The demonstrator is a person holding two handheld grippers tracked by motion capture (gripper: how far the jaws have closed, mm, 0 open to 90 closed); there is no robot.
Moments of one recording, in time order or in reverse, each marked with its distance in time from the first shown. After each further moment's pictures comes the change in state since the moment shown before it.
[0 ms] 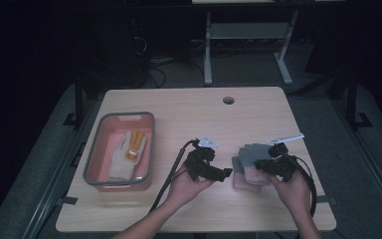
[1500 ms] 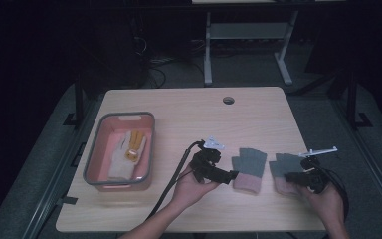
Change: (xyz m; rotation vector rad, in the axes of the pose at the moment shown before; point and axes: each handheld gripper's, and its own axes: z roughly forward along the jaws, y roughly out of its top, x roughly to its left) left arm -0.012 0.004 0.006 -0.009 -0.037 0.004; right arm -0.083 -0.060 -0.011 0.072 -0.046 0.092
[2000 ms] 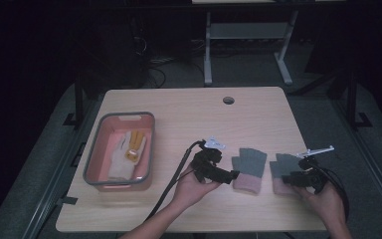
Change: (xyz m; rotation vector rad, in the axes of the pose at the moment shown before) left arm -0.002 0.001 0.002 -0.002 -0.010 -0.001; right arm 0.003 0.002 0.001 0.032 -0.023 -0.042
